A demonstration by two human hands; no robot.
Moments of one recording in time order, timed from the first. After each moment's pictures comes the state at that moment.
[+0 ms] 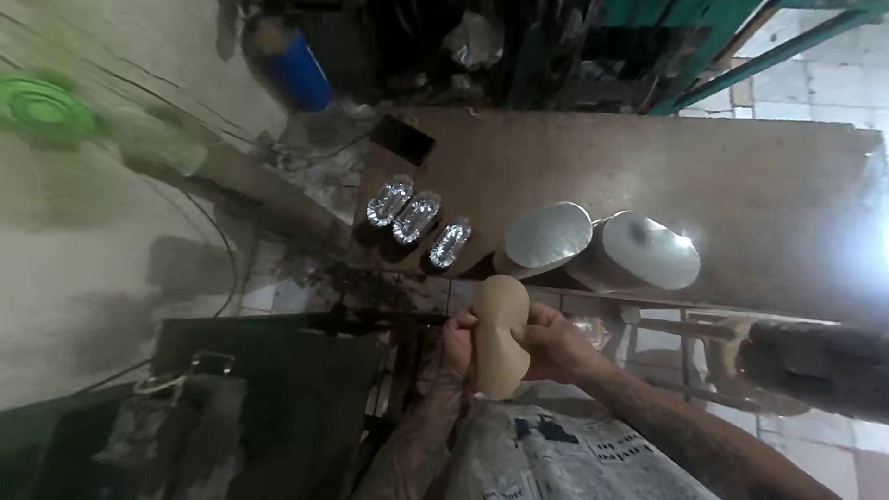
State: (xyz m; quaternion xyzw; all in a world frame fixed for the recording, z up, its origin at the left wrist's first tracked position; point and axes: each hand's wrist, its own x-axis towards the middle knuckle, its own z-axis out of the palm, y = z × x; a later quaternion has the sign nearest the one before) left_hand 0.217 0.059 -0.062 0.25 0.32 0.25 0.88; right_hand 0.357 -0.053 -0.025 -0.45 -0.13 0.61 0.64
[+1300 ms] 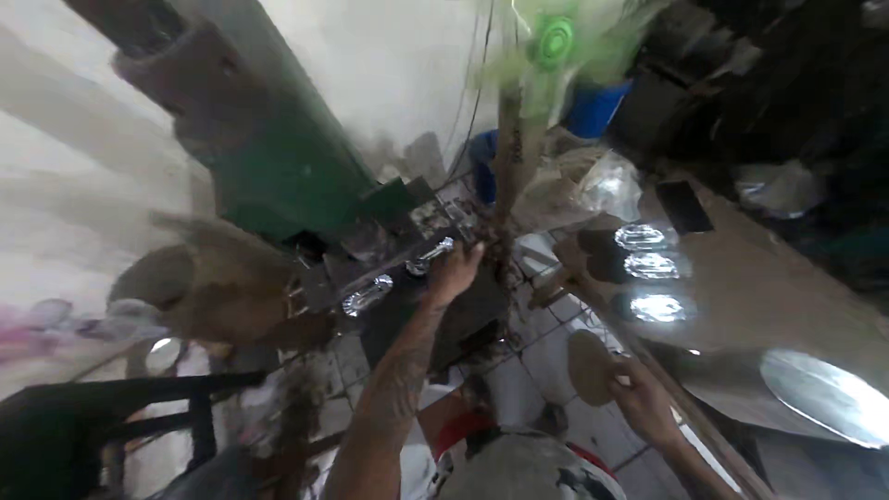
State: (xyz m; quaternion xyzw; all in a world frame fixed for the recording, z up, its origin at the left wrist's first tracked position) left_hand -0.074 0.182 -0.027 0.60 0.74 0.13 0.28; right_hand 0.283 0.011 -0.073 -0.62 -0.62 0.39 0.29
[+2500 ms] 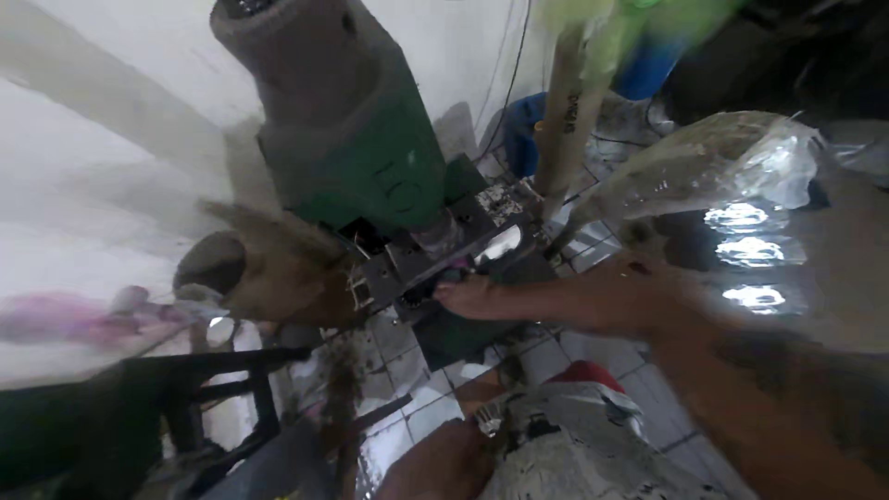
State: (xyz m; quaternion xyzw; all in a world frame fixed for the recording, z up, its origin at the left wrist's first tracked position) left_hand -0.178 -0.069 0.059 0.65 0.48 -0.02 0.59; right_hand -0.098 0.150 -0.062 -0.17 -0.97 0.17 -0.05
